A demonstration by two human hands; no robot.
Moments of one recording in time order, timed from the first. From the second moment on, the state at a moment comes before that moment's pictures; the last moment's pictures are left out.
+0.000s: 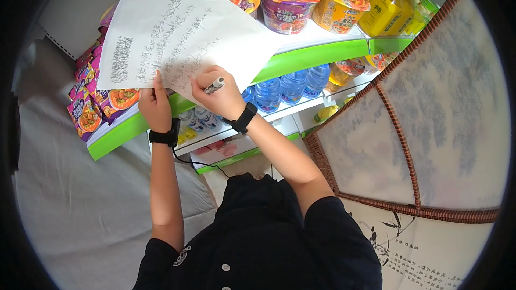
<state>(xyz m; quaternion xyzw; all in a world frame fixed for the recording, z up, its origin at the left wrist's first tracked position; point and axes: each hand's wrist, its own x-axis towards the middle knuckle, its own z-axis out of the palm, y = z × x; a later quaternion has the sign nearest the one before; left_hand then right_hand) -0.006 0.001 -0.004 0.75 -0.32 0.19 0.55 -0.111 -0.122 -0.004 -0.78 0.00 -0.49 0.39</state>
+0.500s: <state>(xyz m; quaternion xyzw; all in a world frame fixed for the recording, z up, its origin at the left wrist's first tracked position) -0.007 0.001 -0.002 0.75 -0.34 0.23 0.52 -0.108 -0.129 -0.002 -0.75 0.02 -0.51 0.42</state>
